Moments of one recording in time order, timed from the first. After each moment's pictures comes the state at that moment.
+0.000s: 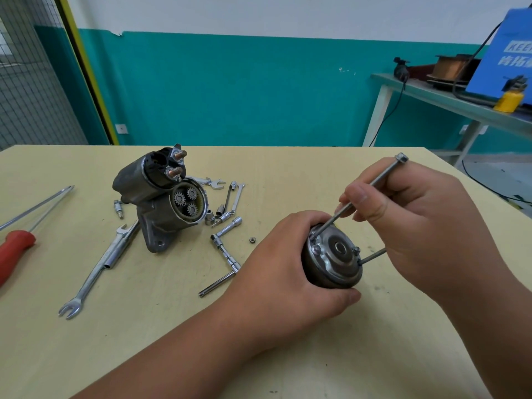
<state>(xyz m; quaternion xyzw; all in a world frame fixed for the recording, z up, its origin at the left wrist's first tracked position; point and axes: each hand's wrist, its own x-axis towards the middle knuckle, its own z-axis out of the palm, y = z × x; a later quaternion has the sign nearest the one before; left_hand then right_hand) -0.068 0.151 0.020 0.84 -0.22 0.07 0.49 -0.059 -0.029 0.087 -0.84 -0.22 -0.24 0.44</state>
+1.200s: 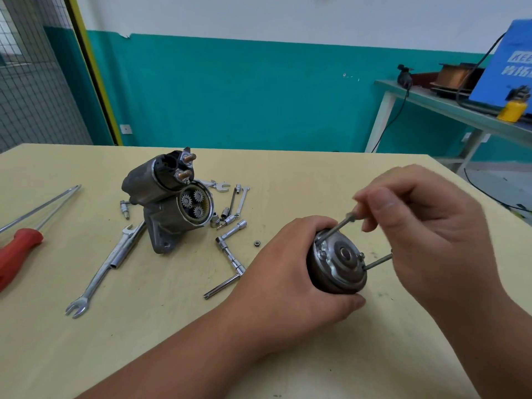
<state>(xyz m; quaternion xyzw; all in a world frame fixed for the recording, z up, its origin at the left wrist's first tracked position) -0.067 0.151 0.016 0.84 -0.22 0.09 0.48 -0.058 -0.027 0.075 -0.75 -0.29 -0.28 0.52</state>
